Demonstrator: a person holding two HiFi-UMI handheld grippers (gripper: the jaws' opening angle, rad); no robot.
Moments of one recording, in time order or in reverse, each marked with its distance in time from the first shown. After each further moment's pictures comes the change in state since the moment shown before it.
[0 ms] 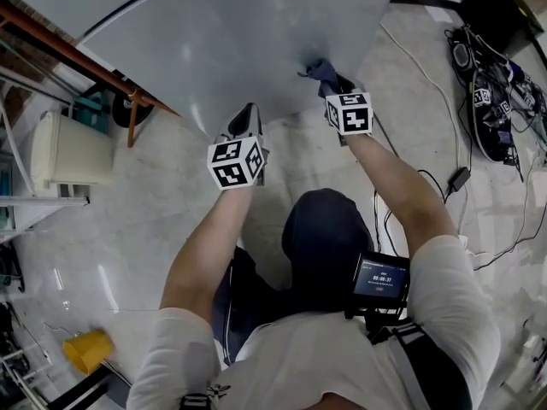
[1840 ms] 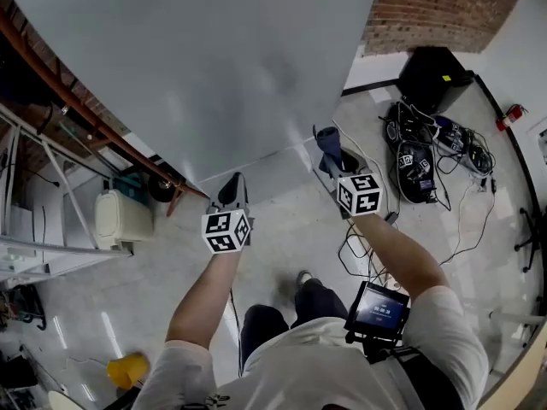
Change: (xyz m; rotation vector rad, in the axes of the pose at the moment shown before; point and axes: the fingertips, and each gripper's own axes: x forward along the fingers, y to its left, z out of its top) left arm -0.186 -0.113 0.463 0.038 -0.059 -0.075; right arm -0.337 -0.009 0.456 0.074 -0.091 -0.002
